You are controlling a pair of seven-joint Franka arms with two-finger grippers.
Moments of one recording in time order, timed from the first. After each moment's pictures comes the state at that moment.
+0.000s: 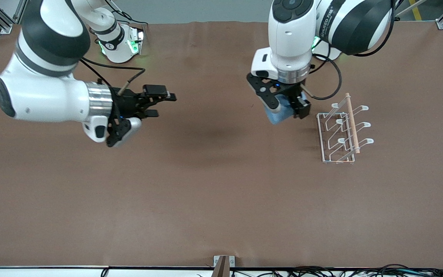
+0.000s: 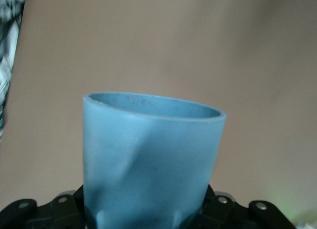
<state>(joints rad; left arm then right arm) 0.06 0.30 -0.85 -1.49 0.52 1.50 0.30 0.38 0.27 -0.10 -1.43 0.65 1.59 -0.07</state>
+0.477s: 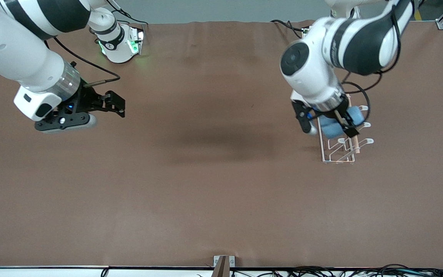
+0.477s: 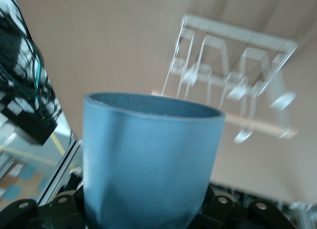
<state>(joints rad) 0.20 0.32 -0.84 -1.67 0.92 1.43 0.62 0.39 0.16 -0.10 -1.43 0.09 1.61 0.22</state>
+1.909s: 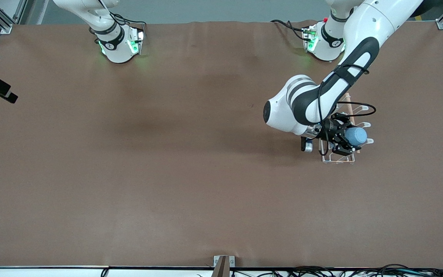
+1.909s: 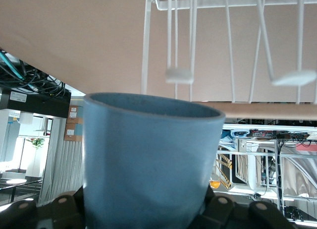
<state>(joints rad) 0.10 0.62 -0.79 -1.83 1.36 1.23 0.59 -0.01 0.00 -0.06 -1.44 0.06 1.47 0.16</state>
